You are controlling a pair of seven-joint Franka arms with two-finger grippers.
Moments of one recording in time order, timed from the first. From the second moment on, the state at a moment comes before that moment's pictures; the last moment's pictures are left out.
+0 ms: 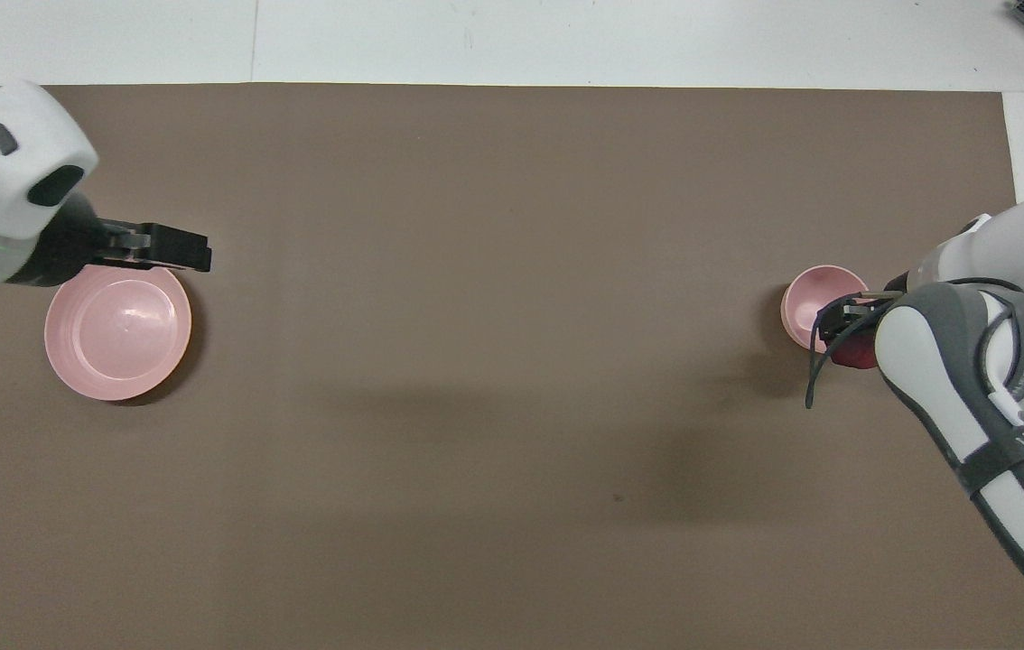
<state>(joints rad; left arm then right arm) 0.05 0.01 -0.21 -1.57 -0.11 1.70 0.00 0.04 0.19 -0.13 -1.98 0.05 2.06 -0.05</state>
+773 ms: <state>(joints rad) -0.07 0.01 -0.03 -1.35 -0.02 1.34 0.11 0.05 0.22 -0.13 -1.97 0.05 2.10 -0.05</state>
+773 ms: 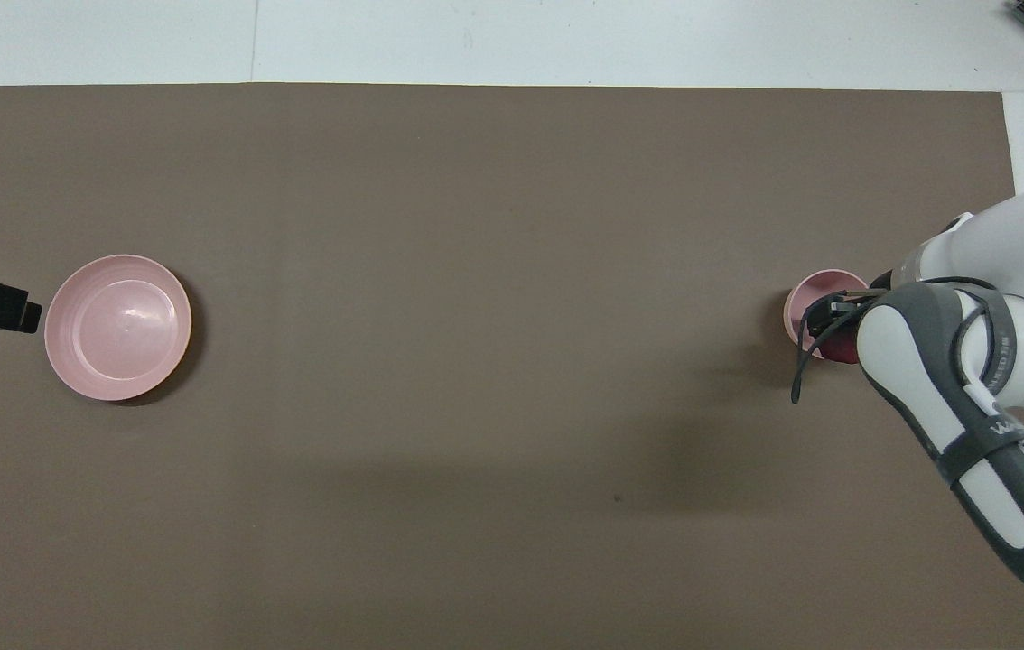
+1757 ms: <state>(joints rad) -0.05 -0.01 0.03 -1.38 -0.02 1.34 0.15 0.06 0.26 -0.13 -1.92 0.05 2.12 -0.05</state>
